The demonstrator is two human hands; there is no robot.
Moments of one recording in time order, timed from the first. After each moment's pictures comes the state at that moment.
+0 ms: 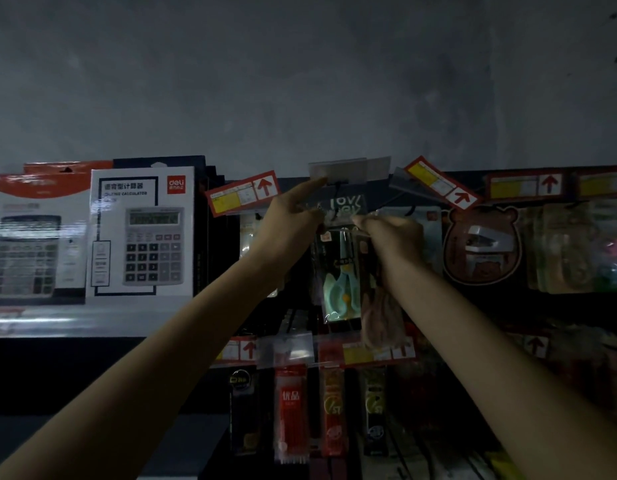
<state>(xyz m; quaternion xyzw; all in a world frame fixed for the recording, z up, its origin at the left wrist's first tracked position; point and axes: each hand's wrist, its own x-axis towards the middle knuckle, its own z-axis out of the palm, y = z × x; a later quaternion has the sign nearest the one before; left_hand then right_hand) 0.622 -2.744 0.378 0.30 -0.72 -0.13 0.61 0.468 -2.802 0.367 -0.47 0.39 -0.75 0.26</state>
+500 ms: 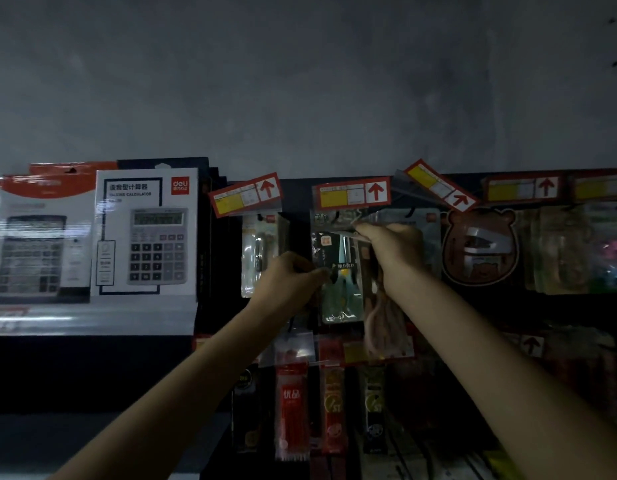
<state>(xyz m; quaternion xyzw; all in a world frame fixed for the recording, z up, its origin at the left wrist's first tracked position) 0.631 -2.761 0.321 0.44 -0.69 -0.19 0.54 0.470 -2.788 0.359 -0.46 0.40 -0.74 0.28</state>
